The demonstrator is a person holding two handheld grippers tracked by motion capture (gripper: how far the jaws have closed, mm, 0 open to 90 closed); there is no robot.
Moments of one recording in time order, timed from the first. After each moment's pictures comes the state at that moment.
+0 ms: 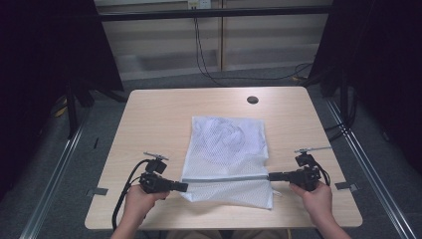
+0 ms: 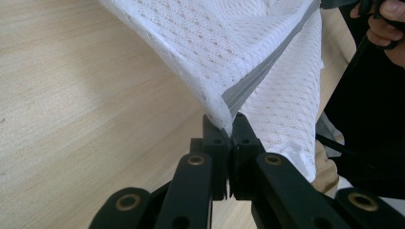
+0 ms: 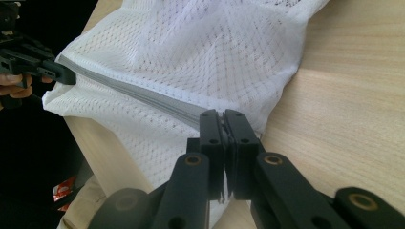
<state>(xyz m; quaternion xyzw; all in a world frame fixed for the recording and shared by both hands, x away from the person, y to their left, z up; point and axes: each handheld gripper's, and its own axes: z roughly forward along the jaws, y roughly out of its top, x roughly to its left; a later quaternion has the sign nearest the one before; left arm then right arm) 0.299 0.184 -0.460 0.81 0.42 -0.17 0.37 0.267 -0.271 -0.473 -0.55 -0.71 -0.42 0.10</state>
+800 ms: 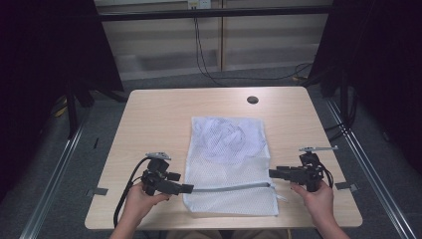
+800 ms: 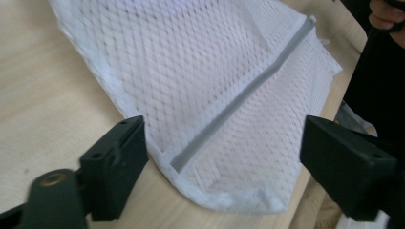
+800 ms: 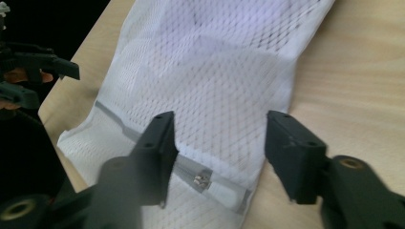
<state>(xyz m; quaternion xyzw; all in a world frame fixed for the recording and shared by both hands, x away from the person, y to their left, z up) 0.300 0.178 -0.453 0.83 0.37 -0.10 0.40 0.265 -0.278 -0.469 -0.55 -0.70 -0.46 0.03</state>
